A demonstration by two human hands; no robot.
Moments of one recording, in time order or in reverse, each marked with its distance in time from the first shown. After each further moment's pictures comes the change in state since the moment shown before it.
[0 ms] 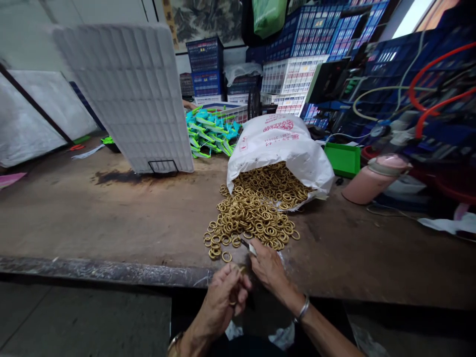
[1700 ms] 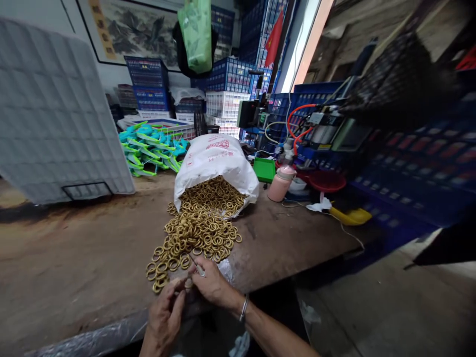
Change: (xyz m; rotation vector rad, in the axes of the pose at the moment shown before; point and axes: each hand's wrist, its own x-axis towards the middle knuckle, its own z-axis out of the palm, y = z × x) left_hand 0.047 -0.019 -0.055 0.908 0.205 0.647; right_hand 0.001 -0.013 -0.002 0.680 -0.069 0.169
